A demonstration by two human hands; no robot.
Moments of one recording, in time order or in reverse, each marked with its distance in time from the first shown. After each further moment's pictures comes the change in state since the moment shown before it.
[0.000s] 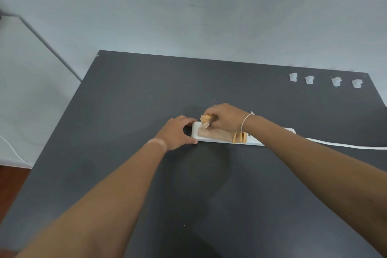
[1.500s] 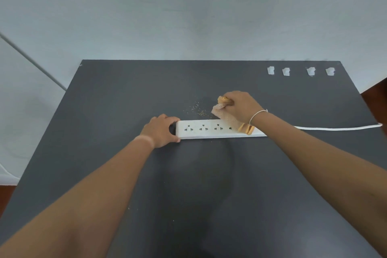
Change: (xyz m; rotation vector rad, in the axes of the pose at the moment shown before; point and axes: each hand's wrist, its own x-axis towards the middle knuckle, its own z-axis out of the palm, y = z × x) left_hand -0.006 0.017 -0.006 0.255 -0.012 -0.101; right_hand -0.052 0.054 -0.018 0.104 0.405 0.229
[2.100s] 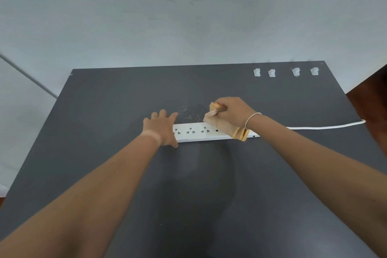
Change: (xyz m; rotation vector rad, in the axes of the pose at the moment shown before) left_hand -0.001 0.062 -0.006 0.502 -0.032 -0.056; right_hand -0.016 0.016 -0.016 0.103 -0.078 0.000
